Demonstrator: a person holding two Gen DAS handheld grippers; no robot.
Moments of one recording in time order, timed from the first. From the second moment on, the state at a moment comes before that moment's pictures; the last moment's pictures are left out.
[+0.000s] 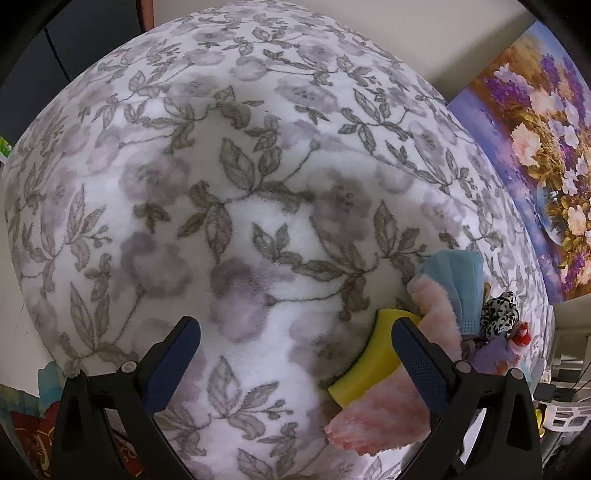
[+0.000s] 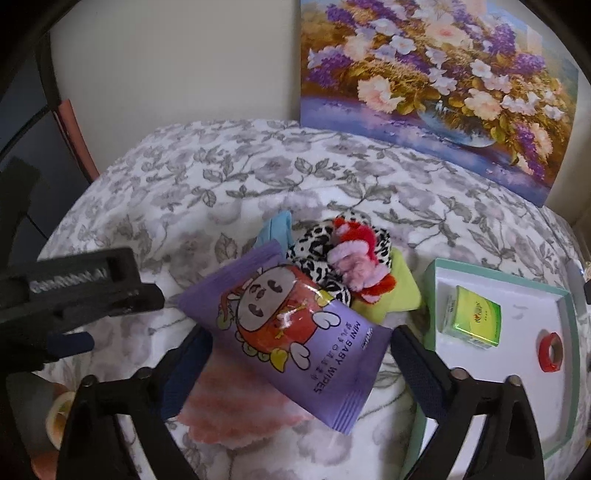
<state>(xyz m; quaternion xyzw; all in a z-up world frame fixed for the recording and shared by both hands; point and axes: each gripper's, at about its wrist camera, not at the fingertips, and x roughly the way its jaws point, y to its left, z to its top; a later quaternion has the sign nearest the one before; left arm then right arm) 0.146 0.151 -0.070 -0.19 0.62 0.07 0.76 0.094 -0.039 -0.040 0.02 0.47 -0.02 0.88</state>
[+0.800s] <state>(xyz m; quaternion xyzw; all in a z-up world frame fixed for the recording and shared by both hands) 0.150 0.131 -0.067 -0.17 0.62 0.04 0.77 0.078 -0.076 -0.024 0.11 0.45 0.00 0.89</state>
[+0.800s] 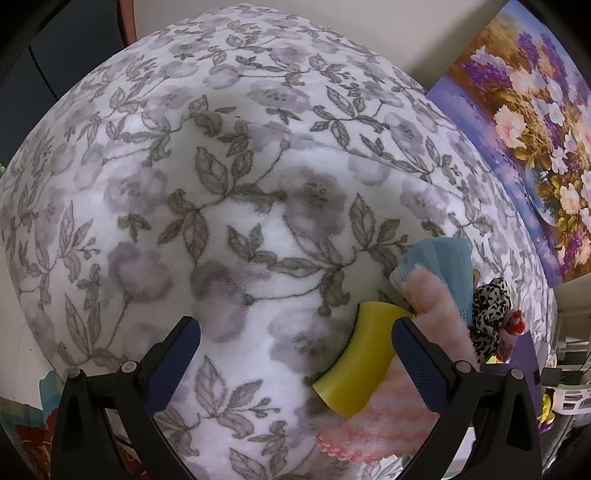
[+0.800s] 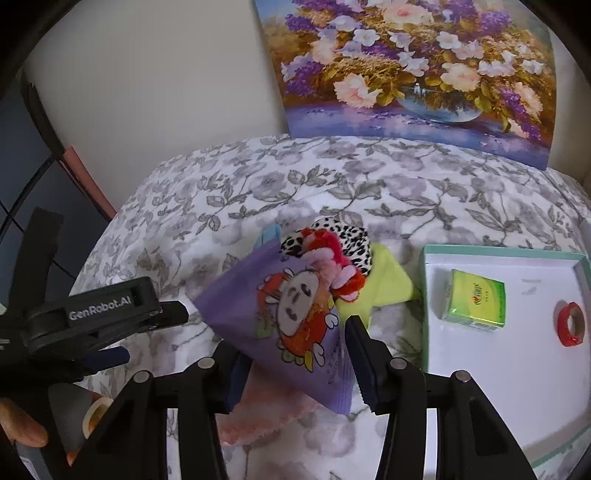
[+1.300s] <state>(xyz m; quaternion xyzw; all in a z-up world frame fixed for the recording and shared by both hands) 0.145 0.107 -0.057 -0.13 0.61 0.02 0.78 0.067 -0.120 -0.027 0.19 0.45 -0.02 0.87</state>
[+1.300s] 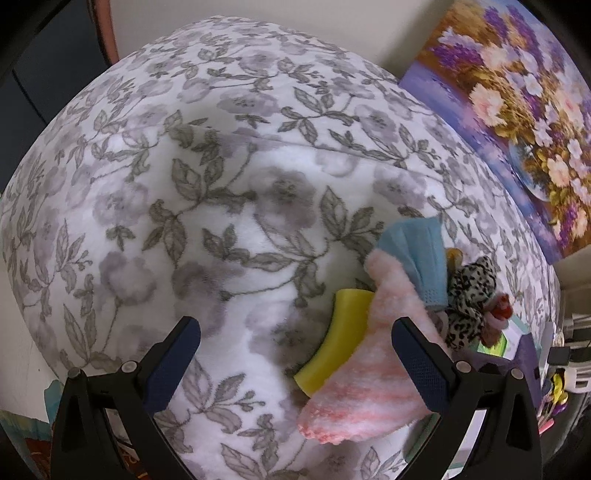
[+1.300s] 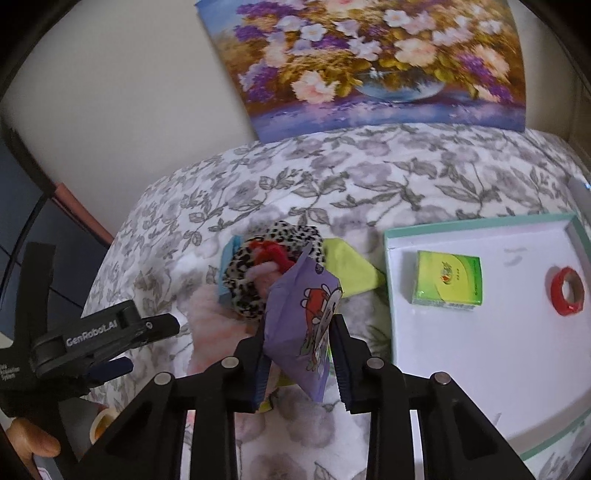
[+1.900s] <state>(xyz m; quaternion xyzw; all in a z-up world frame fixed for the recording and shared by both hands) 0.137 0.055 -0.070 -0.08 0.63 -0.05 0.77 0.064 -0.131 -0.031 0.20 0.47 -0.03 0.86</state>
